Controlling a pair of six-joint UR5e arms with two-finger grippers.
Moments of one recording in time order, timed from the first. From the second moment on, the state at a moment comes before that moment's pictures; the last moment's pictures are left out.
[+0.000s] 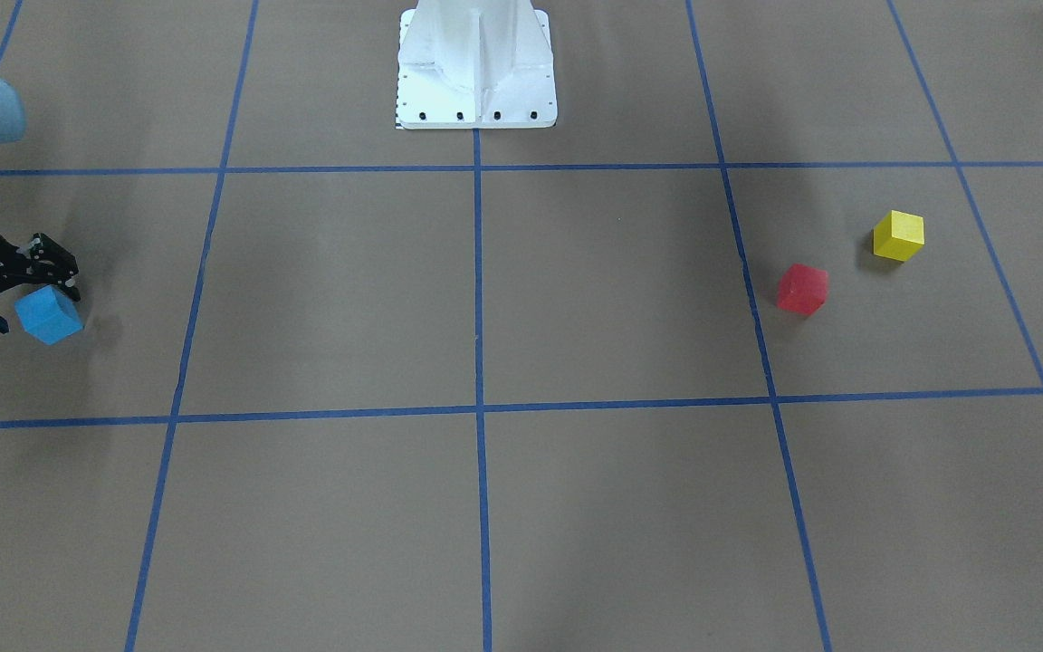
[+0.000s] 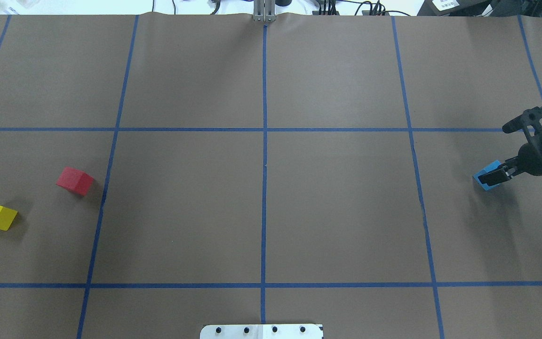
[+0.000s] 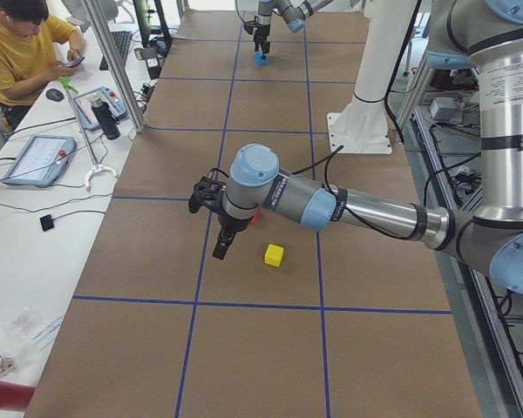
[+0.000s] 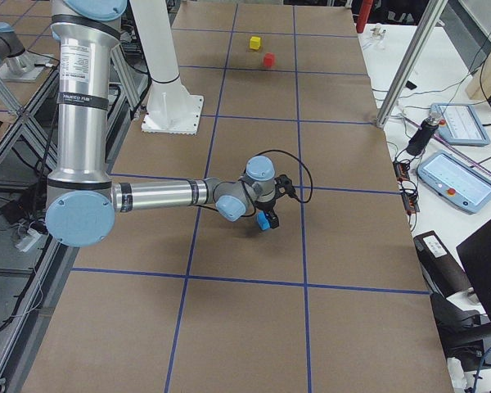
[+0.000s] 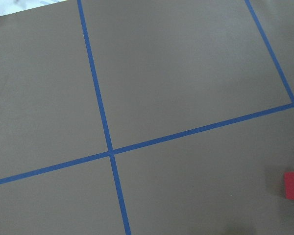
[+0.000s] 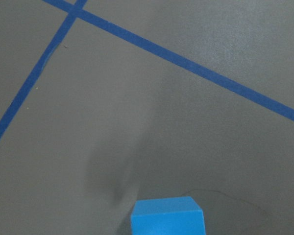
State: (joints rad) left arm -1.58 -1.42 -1.93 -1.79 -2.37 -0.05; right arm 0.95 -1.66 1.63 -0.87 2.13 0.40
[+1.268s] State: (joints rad) left arm -1.58 -1.42 -1.94 -1.79 -2.37 -0.05; right arm 0.93 -1.37 1.64 -1.07 2.13 0.50
